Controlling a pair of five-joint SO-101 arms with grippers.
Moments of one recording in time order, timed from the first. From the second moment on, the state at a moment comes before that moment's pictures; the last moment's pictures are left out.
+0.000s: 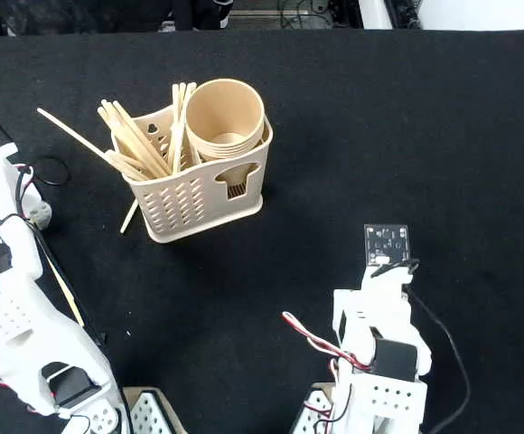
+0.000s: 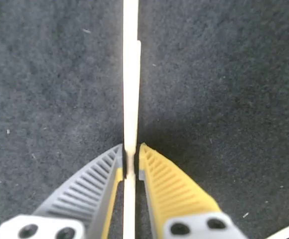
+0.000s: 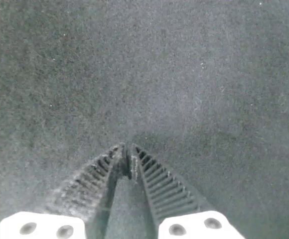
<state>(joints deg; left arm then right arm) -36.6 27.3 2.9 63.0 4.0 10.5 -103.3 97.0 74.0 8.0</state>
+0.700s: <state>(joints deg) -38.2 29.6 0.0 66.3 1.3 10.5 -103.3 97.0 74.0 8.0</state>
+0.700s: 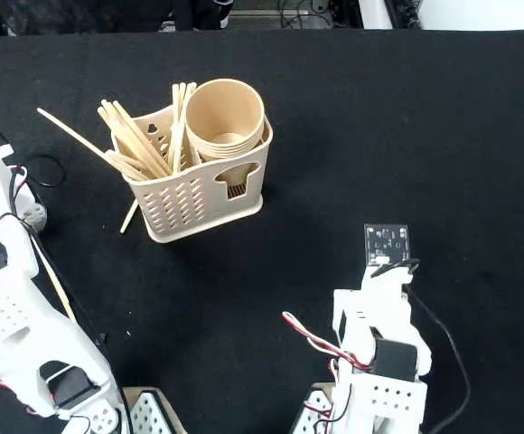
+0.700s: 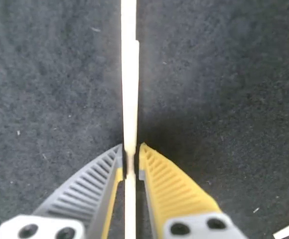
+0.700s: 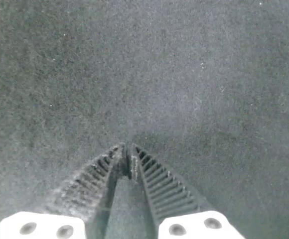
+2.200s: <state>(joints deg) -38.8 29.8 -0.1 66.9 1.5 10.5 -103.3 97.0 74.0 8.0</state>
